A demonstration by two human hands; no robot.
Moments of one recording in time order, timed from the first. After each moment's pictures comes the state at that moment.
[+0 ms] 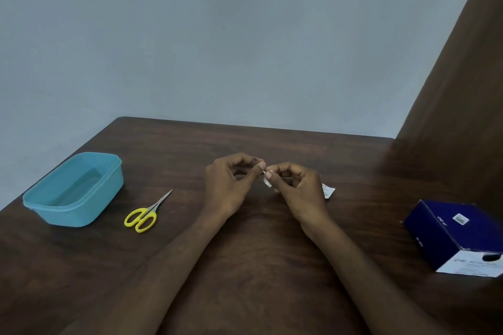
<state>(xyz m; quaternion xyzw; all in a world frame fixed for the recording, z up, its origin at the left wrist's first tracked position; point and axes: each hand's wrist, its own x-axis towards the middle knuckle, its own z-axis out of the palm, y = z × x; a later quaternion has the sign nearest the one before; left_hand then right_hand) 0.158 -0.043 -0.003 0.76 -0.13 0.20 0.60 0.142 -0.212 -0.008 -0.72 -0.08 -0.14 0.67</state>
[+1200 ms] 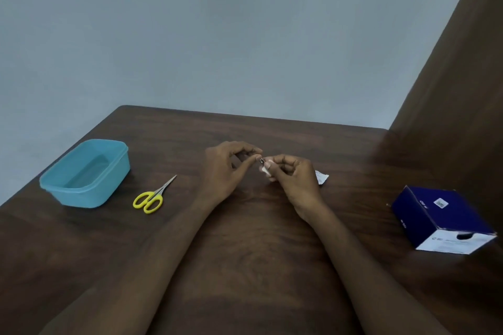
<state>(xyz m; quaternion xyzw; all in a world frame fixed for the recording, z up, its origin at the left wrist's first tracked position) 0.159 -0.021 0.001 0.82 -0.23 0.30 0.44 0.140 -0.212 -0.010 -0.74 -0.05 -0.10 0.67</state>
